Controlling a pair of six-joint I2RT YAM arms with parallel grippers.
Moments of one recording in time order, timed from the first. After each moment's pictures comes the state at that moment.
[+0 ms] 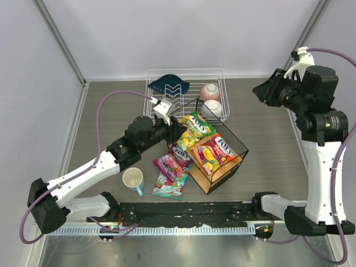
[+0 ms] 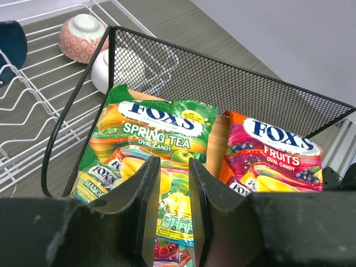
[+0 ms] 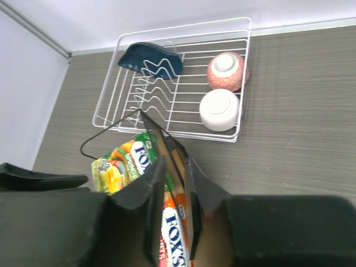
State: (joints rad) left arm -0.84 1.14 0.92 0.05 0.00 -0.26; right arm 0.03 1.13 1.72 -0.91 -0.27 0.29
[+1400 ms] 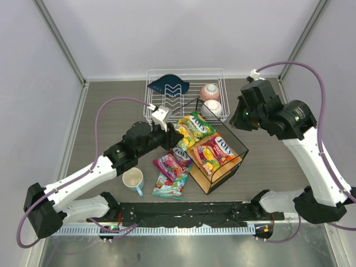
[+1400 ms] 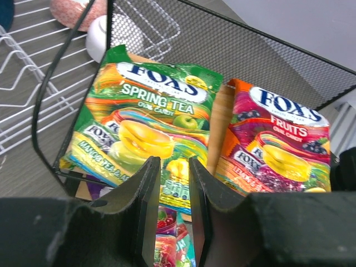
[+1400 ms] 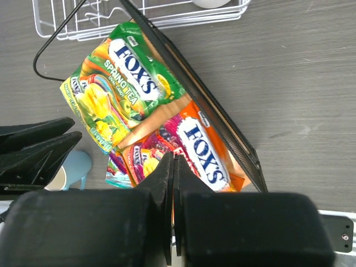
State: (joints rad) left arm -0.84 1.07 0.84 0.00 0.00 -0.29; right arm 0.63 1.30 1.84 -1.36 0.25 0.67
